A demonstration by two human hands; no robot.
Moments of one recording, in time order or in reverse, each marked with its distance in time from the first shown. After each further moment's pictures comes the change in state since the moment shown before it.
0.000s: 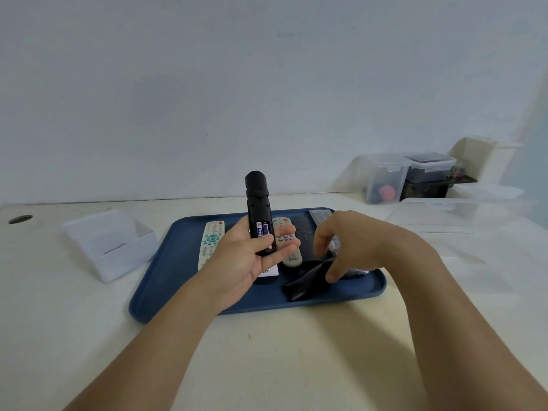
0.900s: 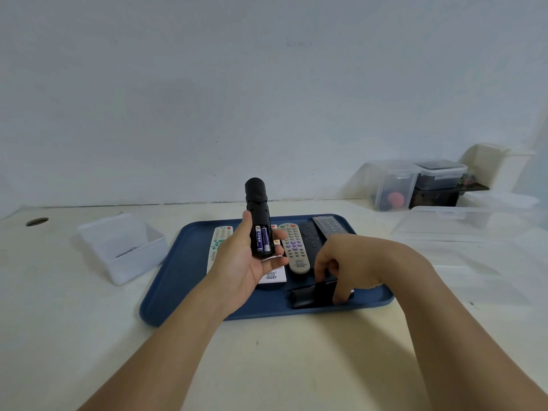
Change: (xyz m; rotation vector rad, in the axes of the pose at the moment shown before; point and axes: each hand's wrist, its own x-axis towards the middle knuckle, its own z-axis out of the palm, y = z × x) left_hand 0.001 0.006 0.002 -0.038 0.229 -0.001; right_hand 0.006 -0.010 0.010 -0.090 -0.197 -0.056
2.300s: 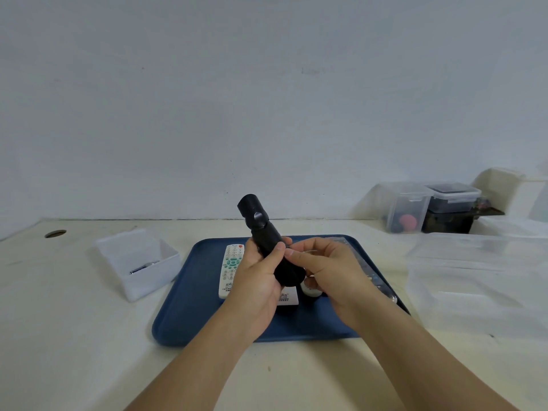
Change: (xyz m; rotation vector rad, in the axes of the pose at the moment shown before) left_hand 0.012 -0.017 -0.003 -0.038 -0.045 0.190; right_hand 0.034 -0.045 0.034 1.415 0.509 -0.004
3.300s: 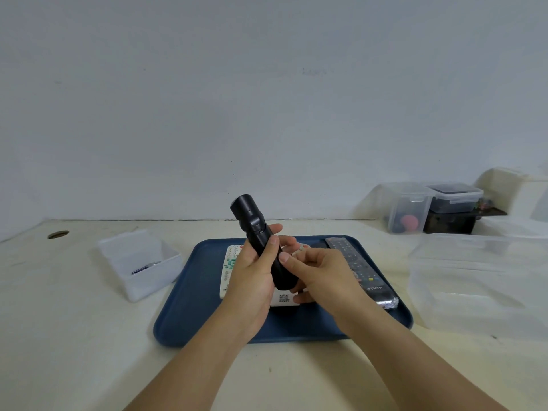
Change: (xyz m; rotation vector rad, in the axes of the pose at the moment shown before) left_hand -0.006 0.009 0.000 0.098 -0.036 0.096; right_hand -0.006 0.005 0.008 -0.124 -0.033 -0.065
